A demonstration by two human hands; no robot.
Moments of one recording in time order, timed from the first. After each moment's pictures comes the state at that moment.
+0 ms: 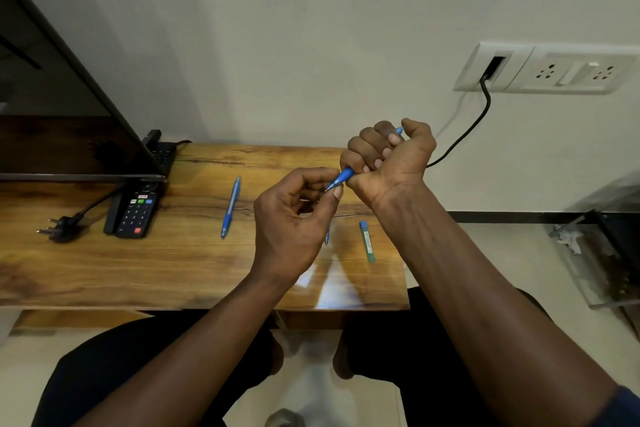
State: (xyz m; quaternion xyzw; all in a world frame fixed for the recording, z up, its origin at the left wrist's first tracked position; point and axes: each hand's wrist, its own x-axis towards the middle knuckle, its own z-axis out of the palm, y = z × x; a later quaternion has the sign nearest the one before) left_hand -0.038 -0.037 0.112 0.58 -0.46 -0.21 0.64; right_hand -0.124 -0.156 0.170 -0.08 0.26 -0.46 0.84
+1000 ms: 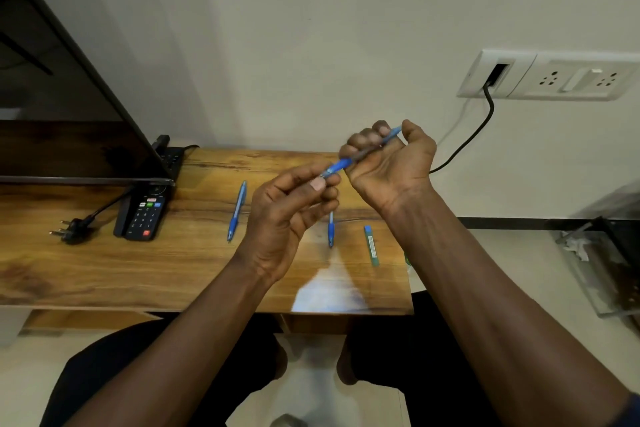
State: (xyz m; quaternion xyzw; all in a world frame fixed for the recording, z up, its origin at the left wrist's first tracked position) left_hand -0.013 -0.036 0.124 0.41 -0.26 -0.53 0.70; right_hand -0.124 -0.156 0.172 -0.09 0.25 -0.44 0.86
